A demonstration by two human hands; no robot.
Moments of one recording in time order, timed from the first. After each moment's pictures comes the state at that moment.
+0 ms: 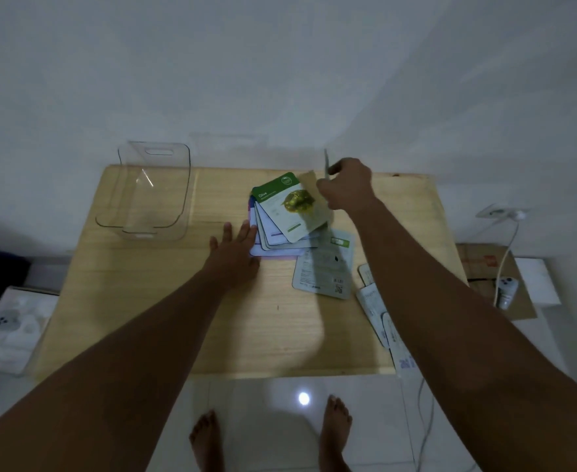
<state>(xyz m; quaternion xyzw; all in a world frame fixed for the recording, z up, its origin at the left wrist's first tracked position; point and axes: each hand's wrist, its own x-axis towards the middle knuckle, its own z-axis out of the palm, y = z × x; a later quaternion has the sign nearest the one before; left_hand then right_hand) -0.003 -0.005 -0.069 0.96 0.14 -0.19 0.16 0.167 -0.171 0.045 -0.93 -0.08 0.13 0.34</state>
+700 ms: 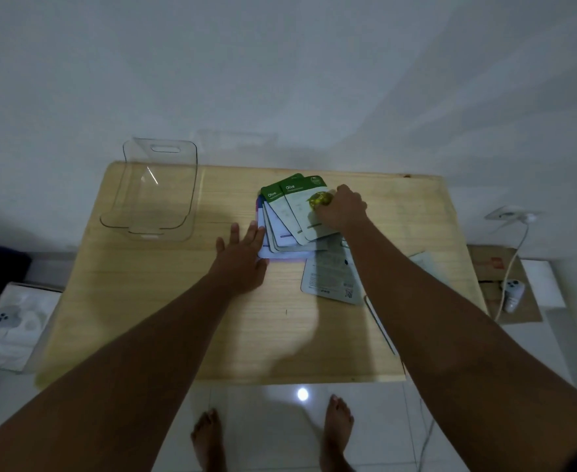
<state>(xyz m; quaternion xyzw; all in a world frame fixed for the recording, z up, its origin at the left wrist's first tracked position) -0.006 -0.004 -0.077 0.96 0.13 -0.15 0.17 0.165 -0.155 -0.018 -0.95 -0.02 0.22 0.21</state>
